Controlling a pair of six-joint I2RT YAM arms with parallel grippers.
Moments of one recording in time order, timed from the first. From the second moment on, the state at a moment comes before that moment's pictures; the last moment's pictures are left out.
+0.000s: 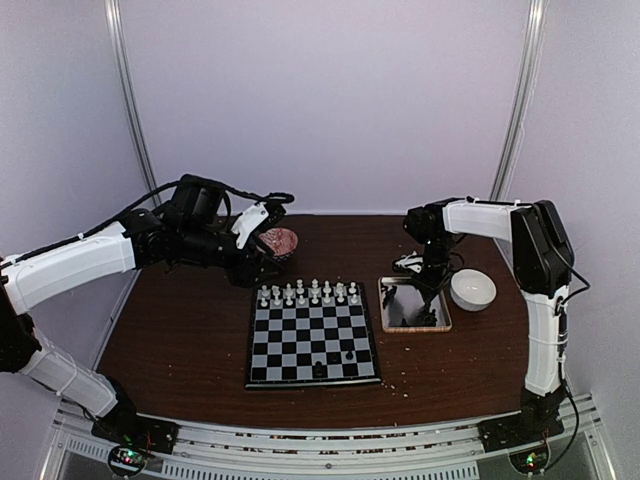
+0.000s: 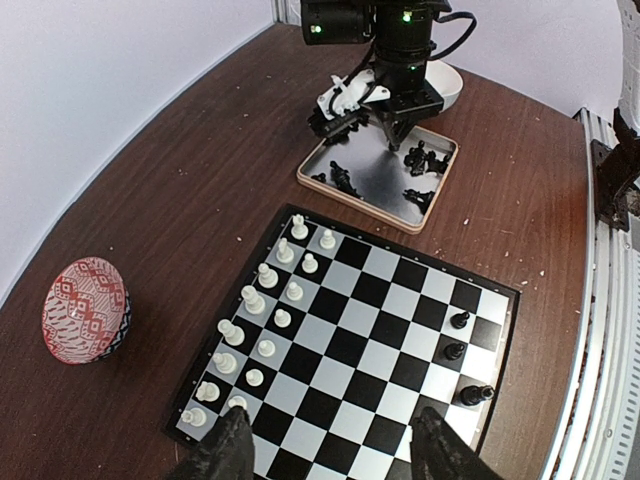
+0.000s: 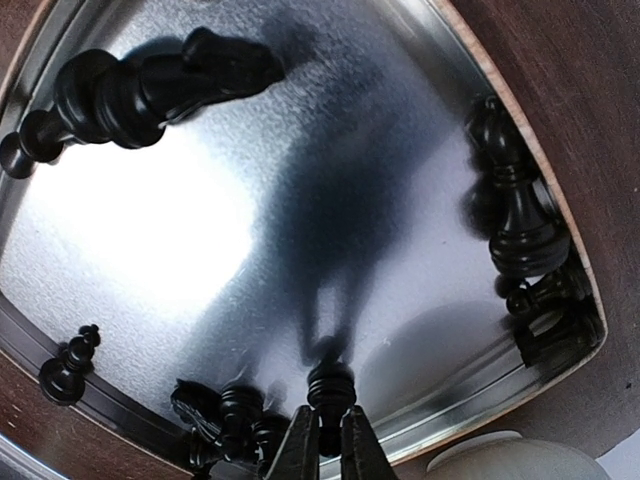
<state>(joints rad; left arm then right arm) -0.72 1.38 1.17 -0.45 0.32 0.23 0.40 2.13 1.65 -1.13 0.05 -0.39</state>
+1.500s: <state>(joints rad) -0.71 1.38 1.17 -0.45 0.29 0.23 0.92 1.97 1.66 -1.20 -0.12 -0.39</state>
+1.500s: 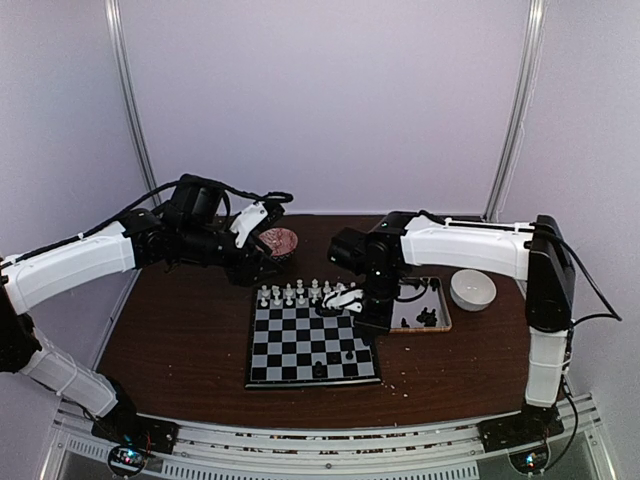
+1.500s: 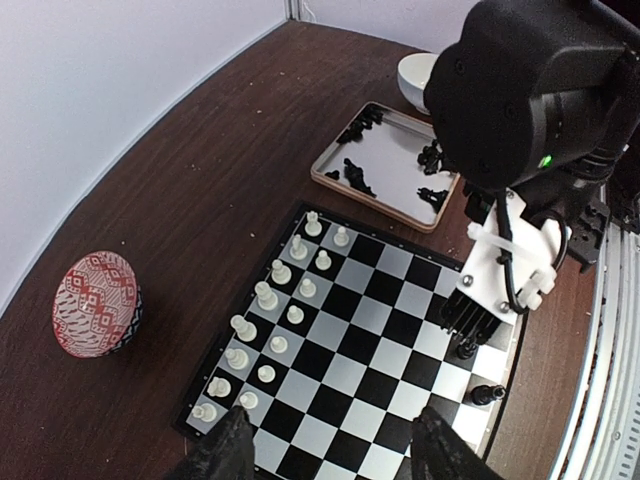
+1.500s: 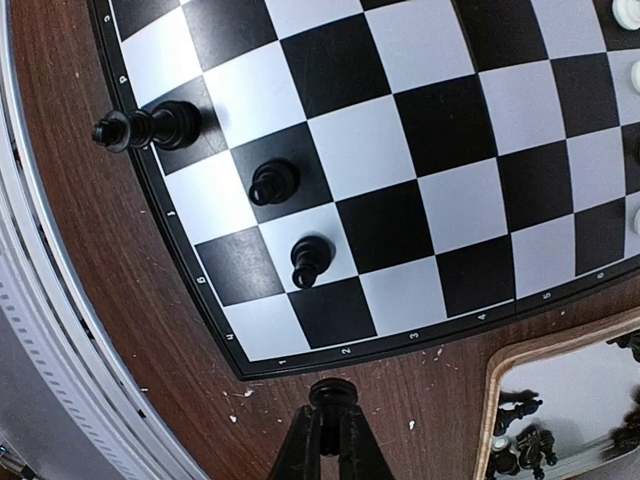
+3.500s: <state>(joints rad) -0.71 1.37 1.17 -0.45 0.29 0.23 0.95 2.12 1.70 -1.17 -0.12 -0.39</state>
